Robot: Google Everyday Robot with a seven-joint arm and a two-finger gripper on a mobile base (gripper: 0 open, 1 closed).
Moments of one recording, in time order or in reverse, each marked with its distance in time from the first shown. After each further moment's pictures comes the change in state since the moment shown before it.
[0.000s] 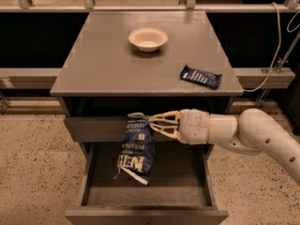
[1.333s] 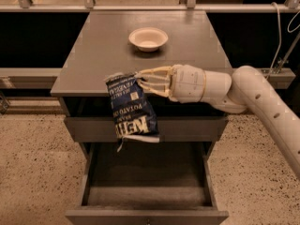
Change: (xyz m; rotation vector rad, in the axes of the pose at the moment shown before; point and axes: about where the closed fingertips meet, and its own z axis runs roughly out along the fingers) arm -0.098 -0.100 0.022 0.030 -0.321 -0.226
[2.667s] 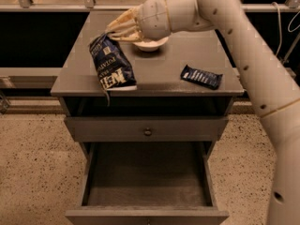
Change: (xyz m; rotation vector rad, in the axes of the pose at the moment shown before) arm 0.036 -0.106 0.090 -0.323 0.210 -0.071
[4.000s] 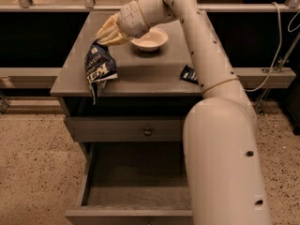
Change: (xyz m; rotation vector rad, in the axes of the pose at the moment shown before) arm 0.079 -0.008 0.065 -0.214 0.064 0.148
